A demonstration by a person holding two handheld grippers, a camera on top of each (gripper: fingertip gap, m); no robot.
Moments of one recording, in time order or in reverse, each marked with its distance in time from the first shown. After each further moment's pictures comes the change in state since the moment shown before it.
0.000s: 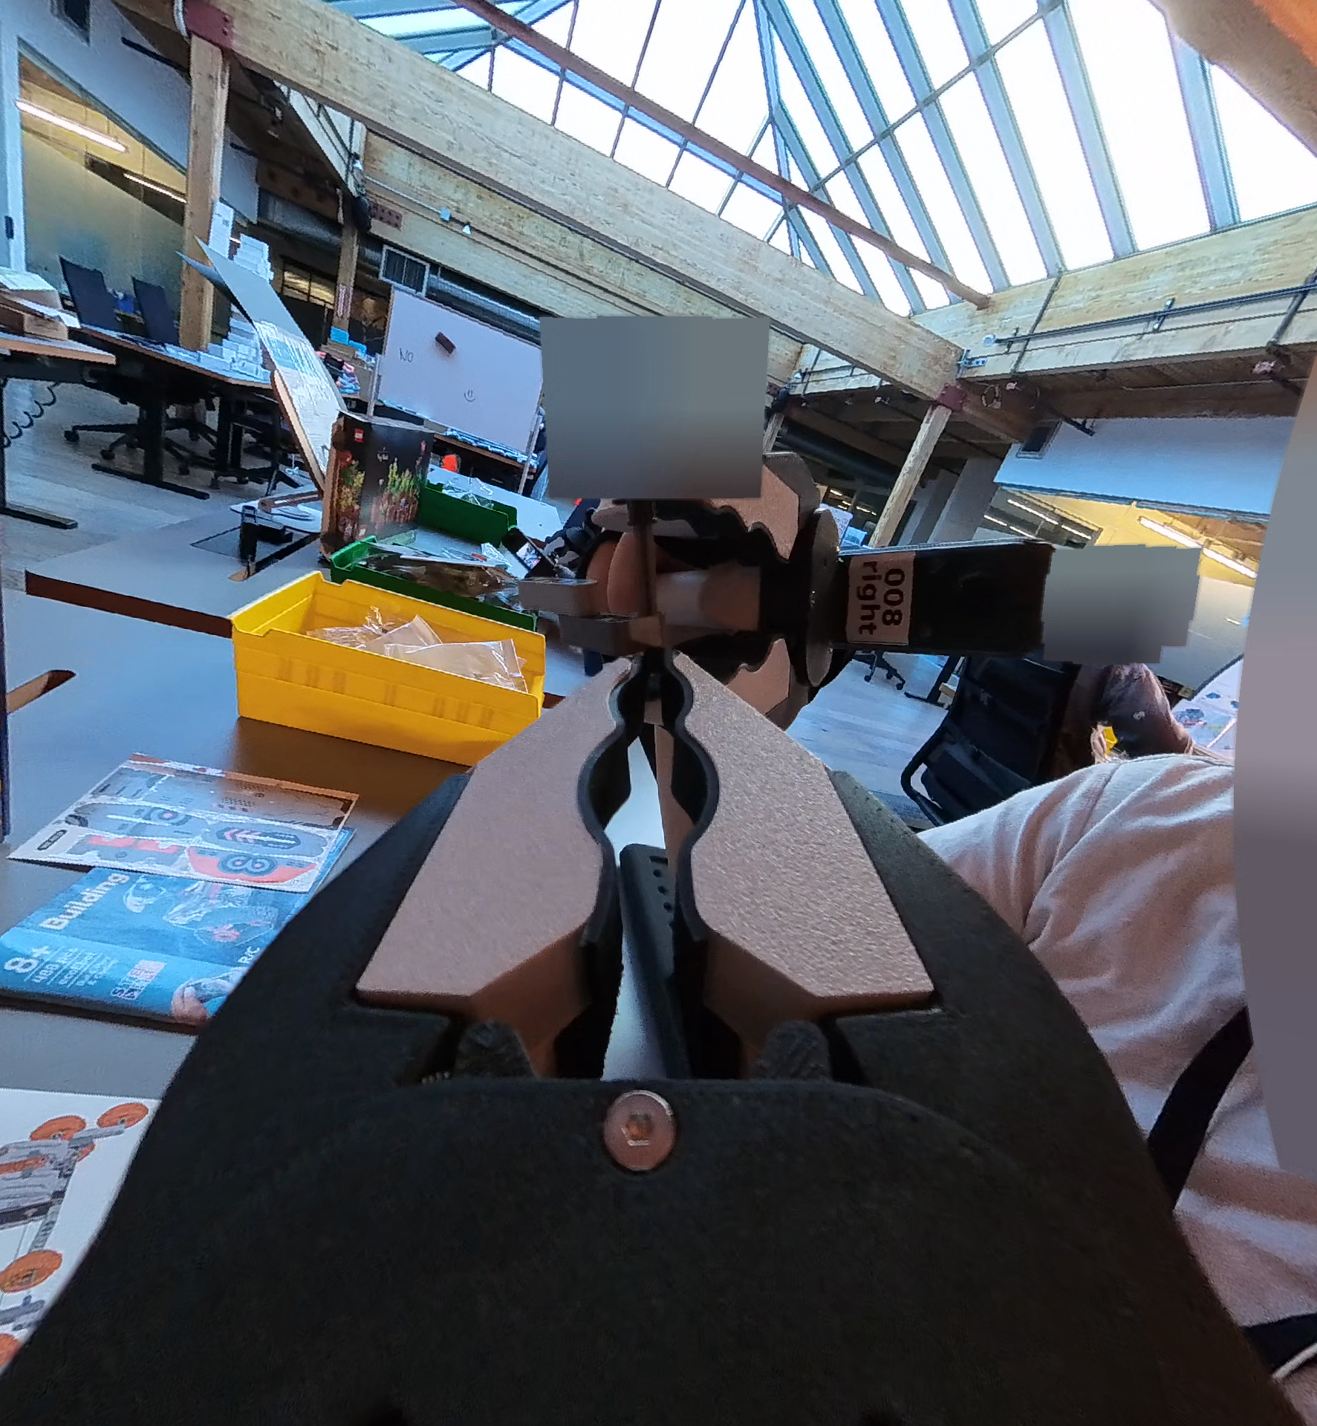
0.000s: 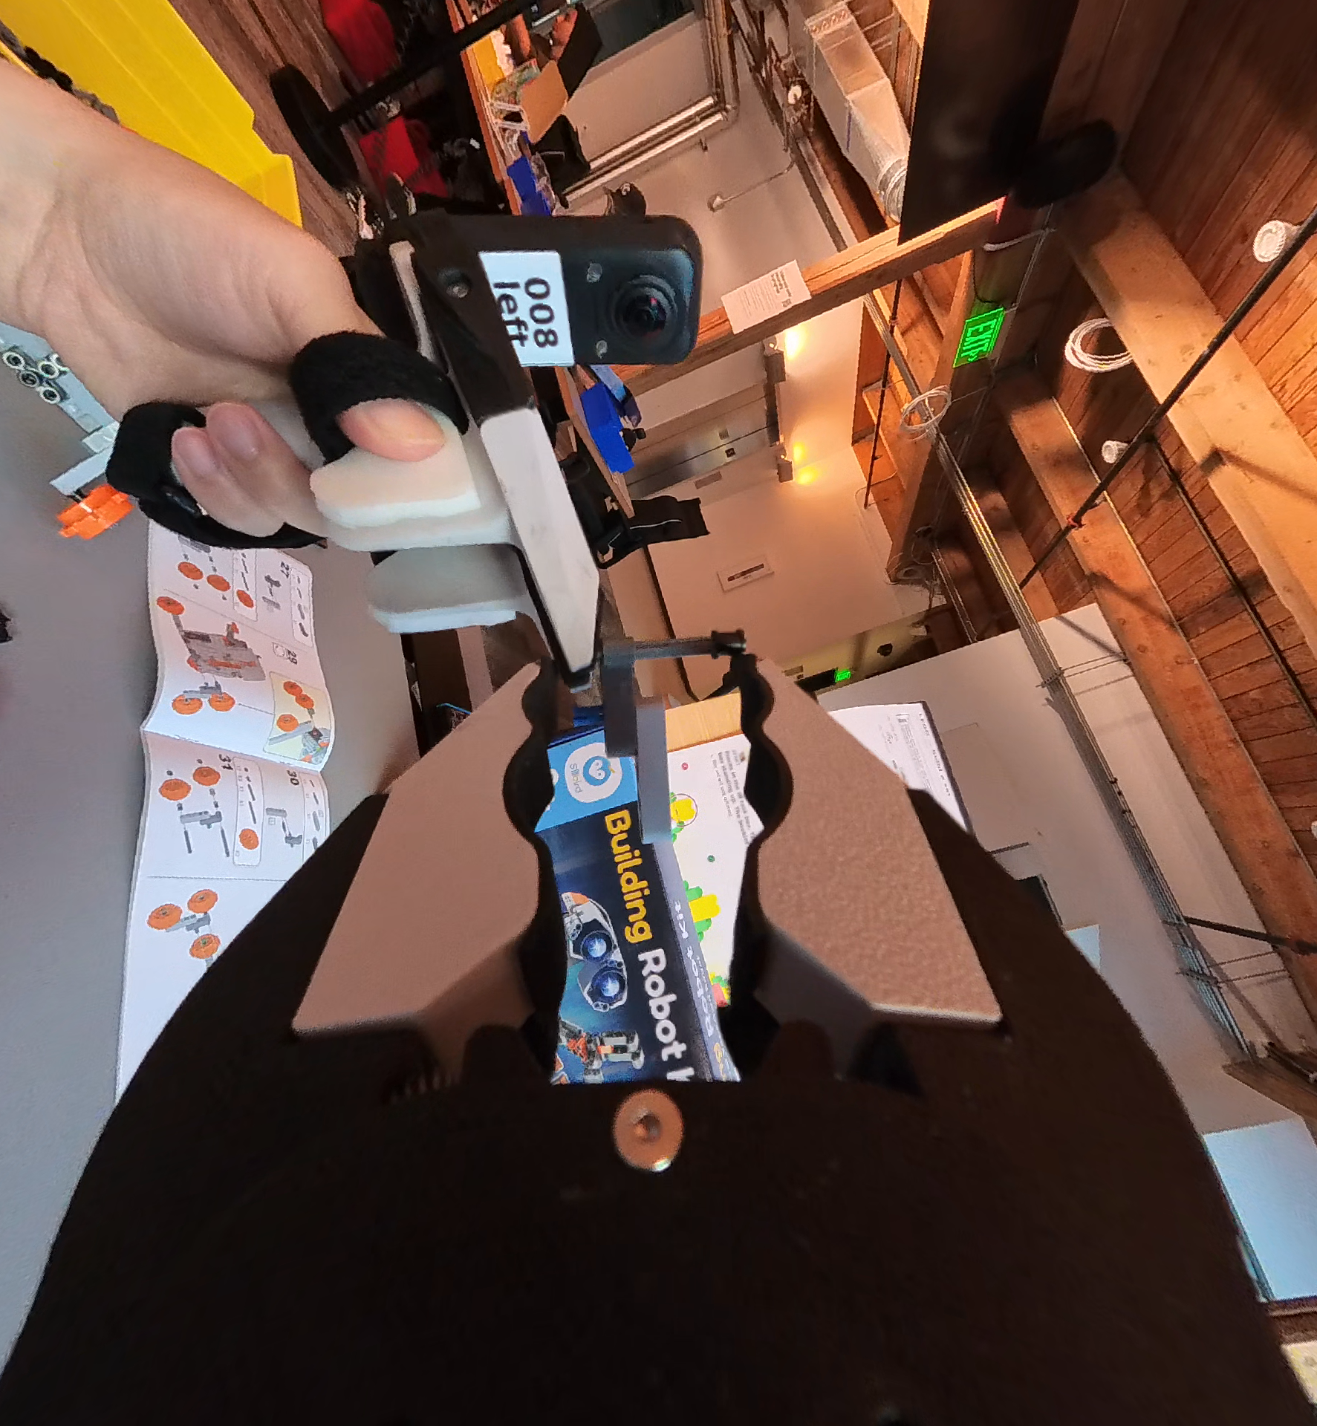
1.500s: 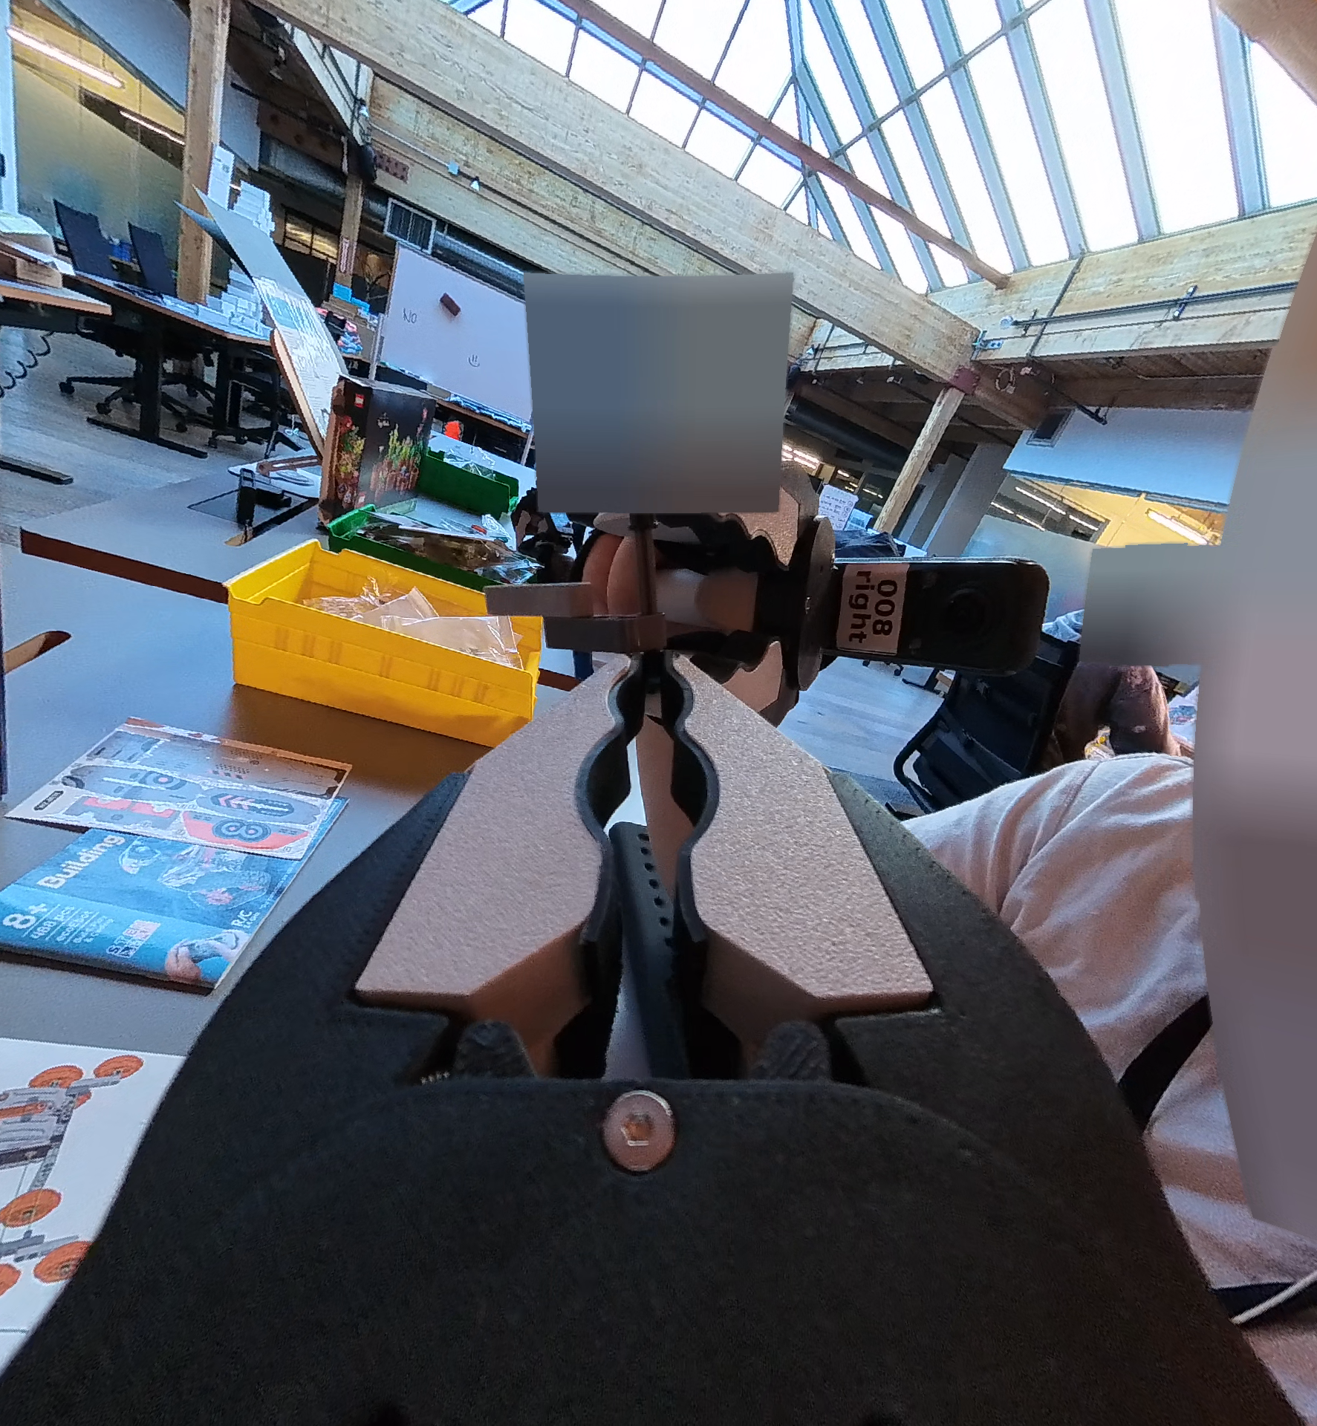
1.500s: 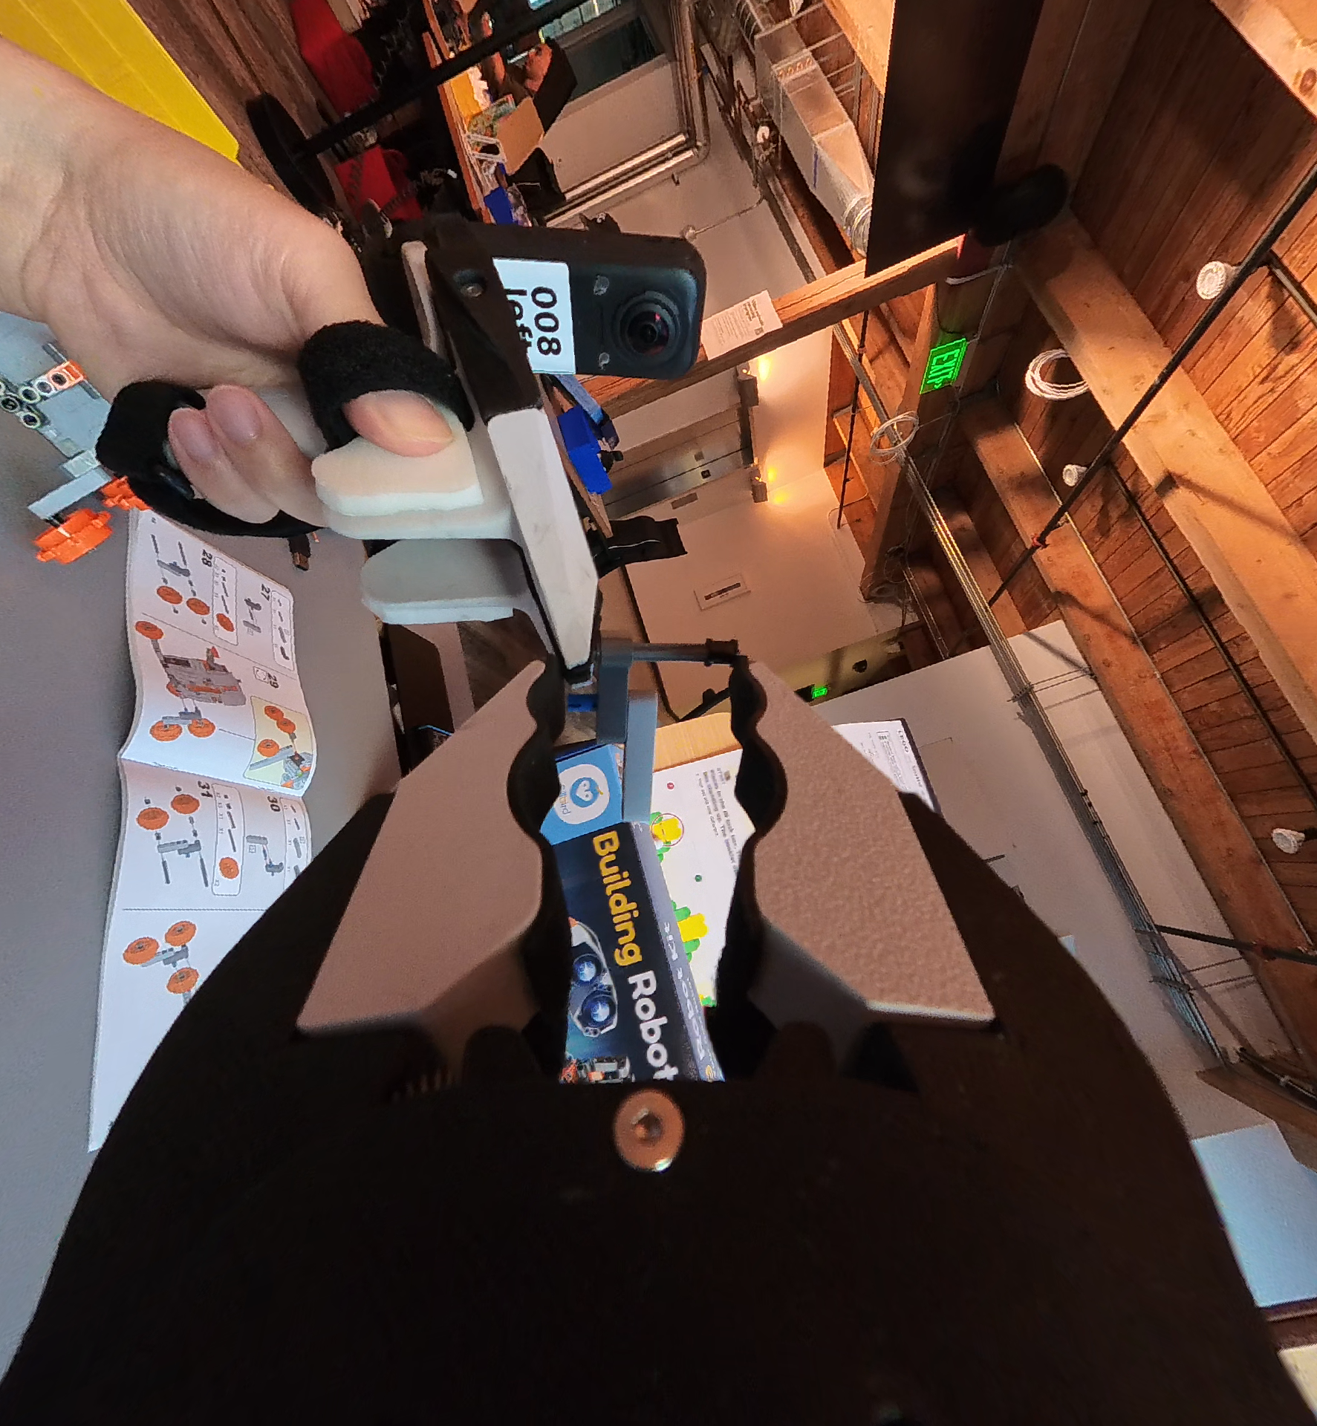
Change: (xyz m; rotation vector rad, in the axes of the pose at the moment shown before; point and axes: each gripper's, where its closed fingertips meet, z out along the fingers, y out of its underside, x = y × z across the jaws) left arm 0.005 -0.001 -0.005 -0.037 -0.015 -0.031; right arm 0.000 -0.007 0.000 0.030 0.035 -0.011
